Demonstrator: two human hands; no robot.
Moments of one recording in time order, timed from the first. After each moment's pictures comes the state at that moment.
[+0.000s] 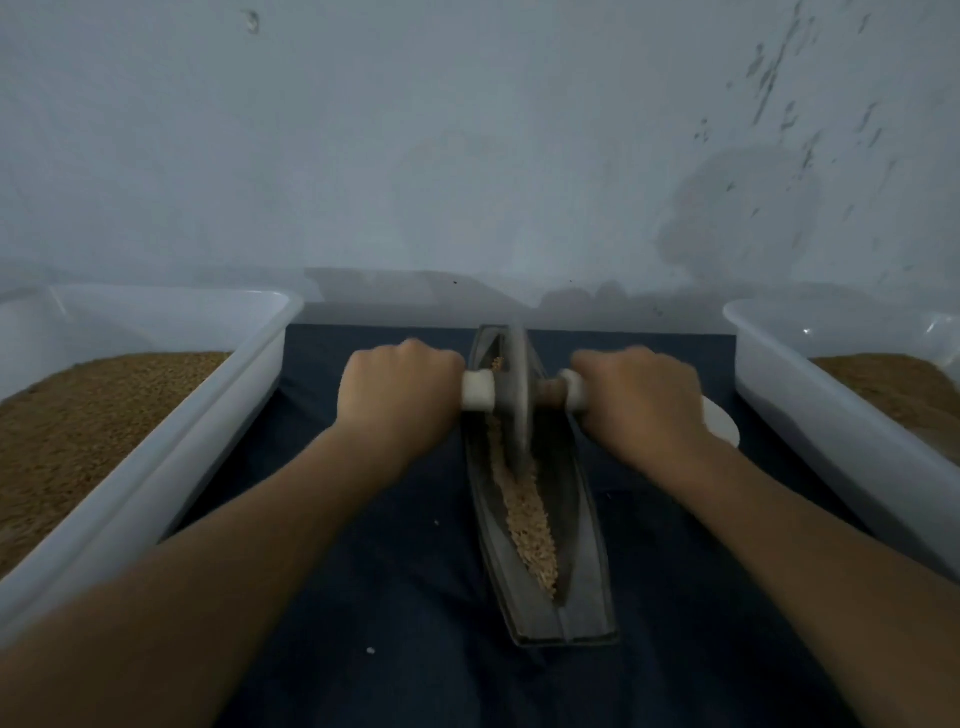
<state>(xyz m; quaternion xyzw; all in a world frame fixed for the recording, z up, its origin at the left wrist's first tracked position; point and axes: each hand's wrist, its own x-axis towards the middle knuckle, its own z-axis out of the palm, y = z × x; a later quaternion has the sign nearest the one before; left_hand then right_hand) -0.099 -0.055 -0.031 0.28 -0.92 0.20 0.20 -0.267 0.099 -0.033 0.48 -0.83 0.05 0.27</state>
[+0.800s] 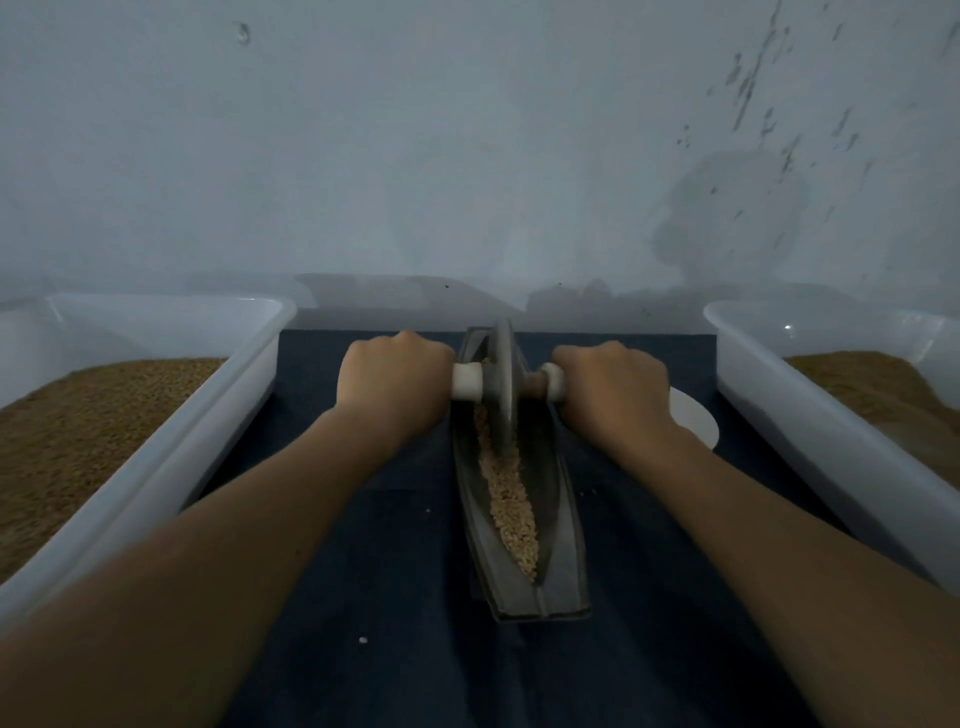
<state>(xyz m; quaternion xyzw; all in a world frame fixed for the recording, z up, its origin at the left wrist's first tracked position) -0.109 -0.056 -0.013 0.30 -0.92 0.19 0.16 -0.269 0.088 -0.029 0.47 -0.85 0.07 0.25</state>
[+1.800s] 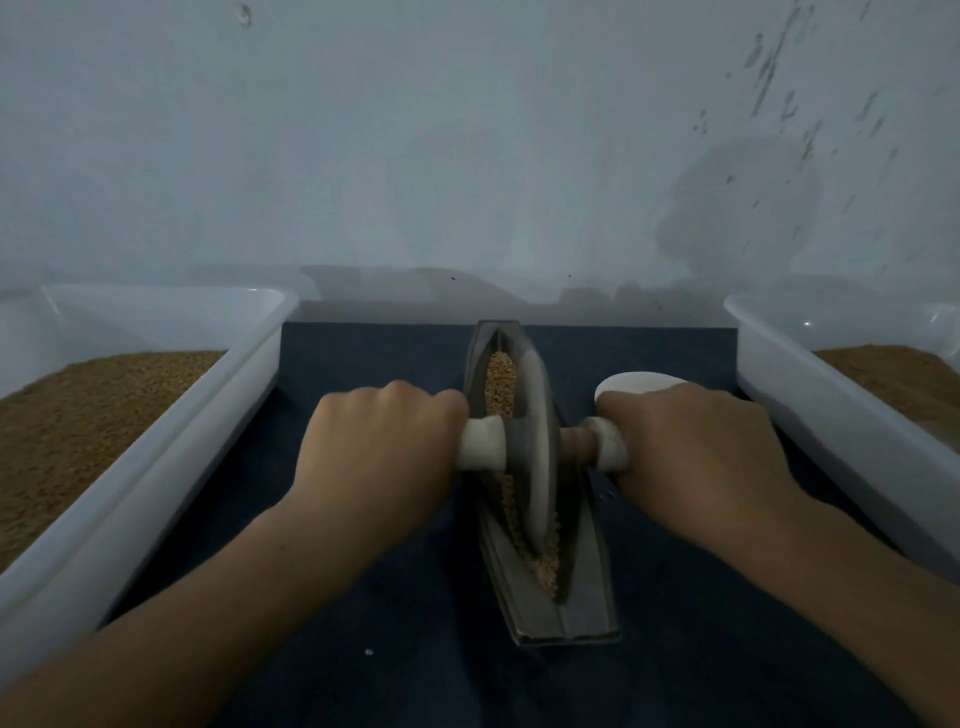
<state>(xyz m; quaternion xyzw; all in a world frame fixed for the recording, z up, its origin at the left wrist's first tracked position) -0.053 -0.028 -0.037 0.19 -0.91 0.23 0.28 -0.236 0.151 -0.031 0.49 -0.81 0.01 0.32</state>
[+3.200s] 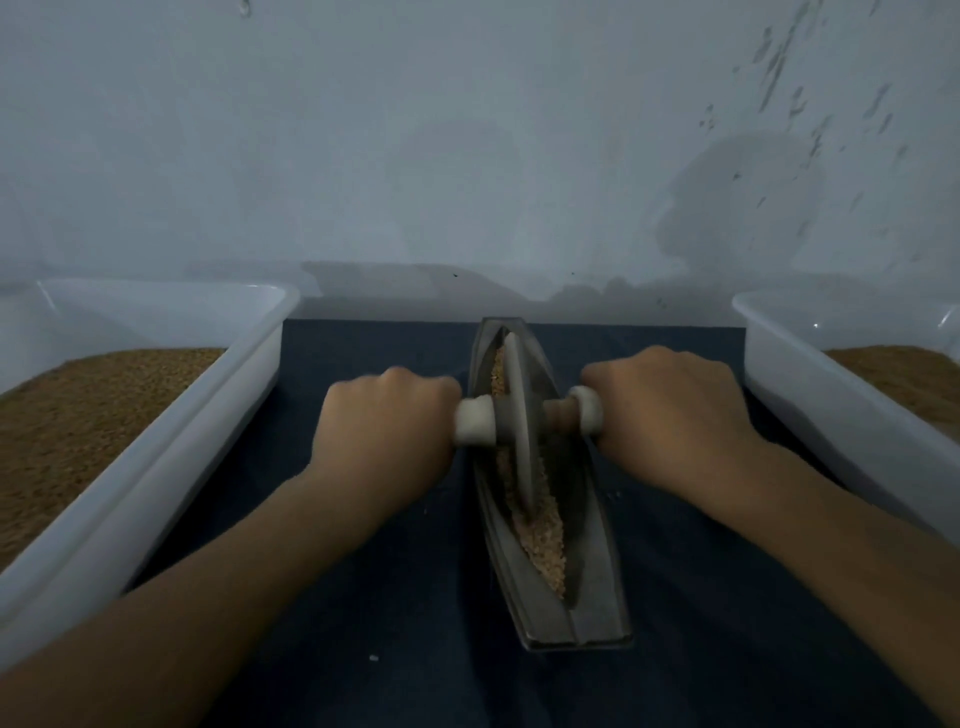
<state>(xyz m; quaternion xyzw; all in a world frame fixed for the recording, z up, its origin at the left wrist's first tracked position) -0.072 -0.050 -0.051 0.25 -0.91 0.22 0.24 -0.254 0.120 -0.025 0.49 -0.82 -0.01 0.30</state>
